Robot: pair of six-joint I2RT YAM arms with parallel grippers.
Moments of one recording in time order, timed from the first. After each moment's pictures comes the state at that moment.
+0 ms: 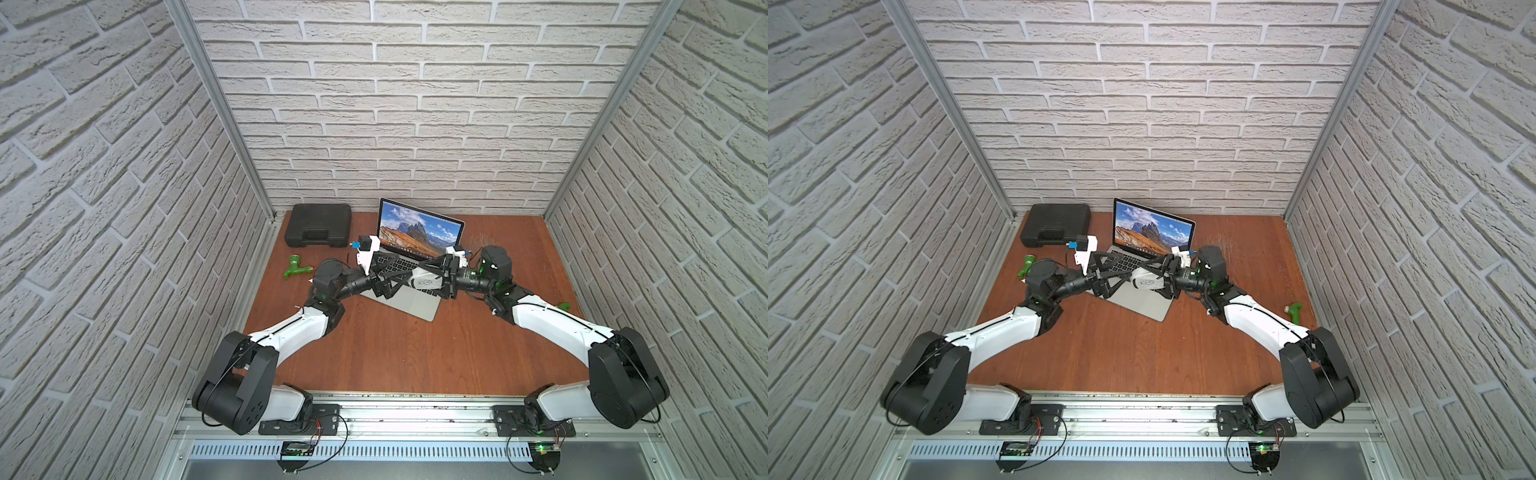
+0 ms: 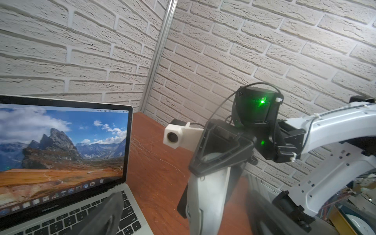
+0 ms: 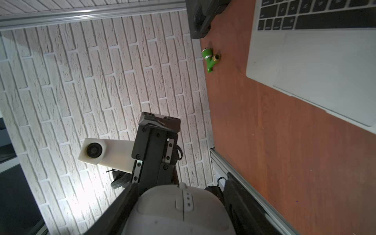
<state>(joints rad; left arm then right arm) -0.42 1.34 0.63 0.81 0.76 -0.43 0.37 1.39 0.83 0.23 -0.76 1.41</state>
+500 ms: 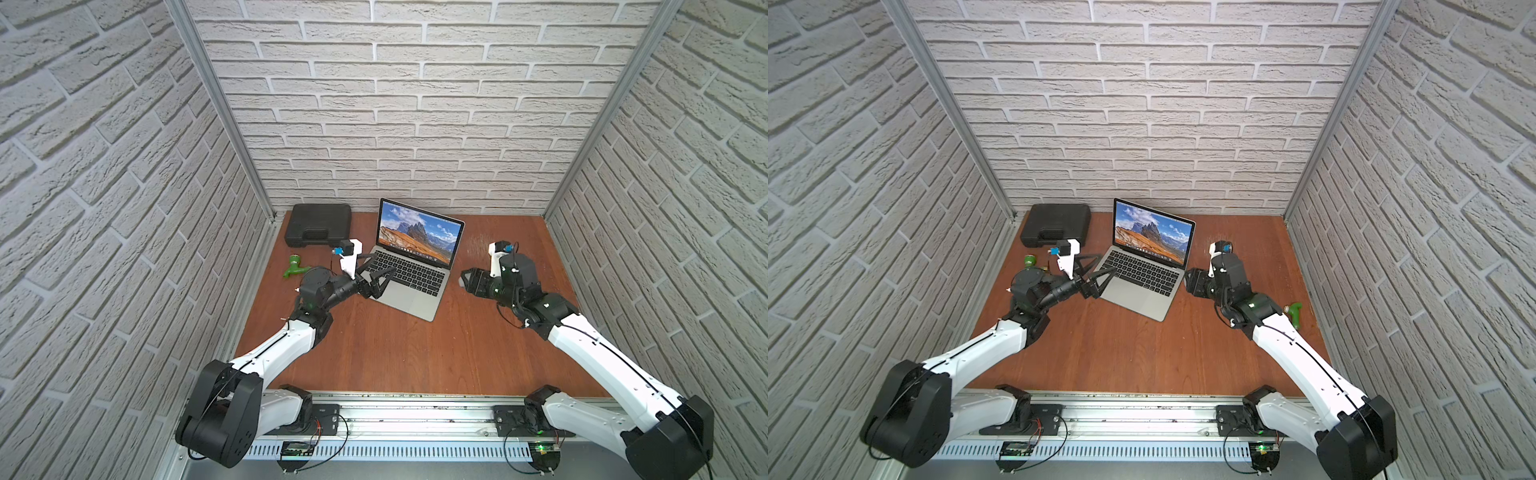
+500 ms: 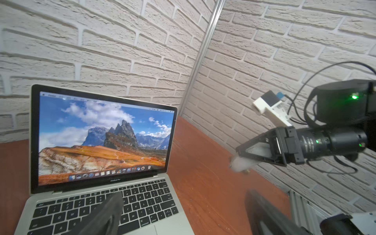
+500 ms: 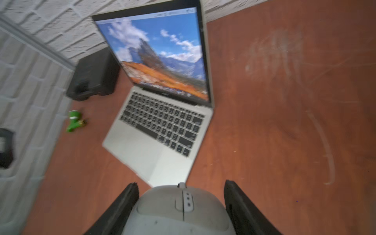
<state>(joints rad) -0.35 1.20 0.52 0.69 0.57 -0.35 0.41 1.08 0.84 -0.44 0.16 0.50</state>
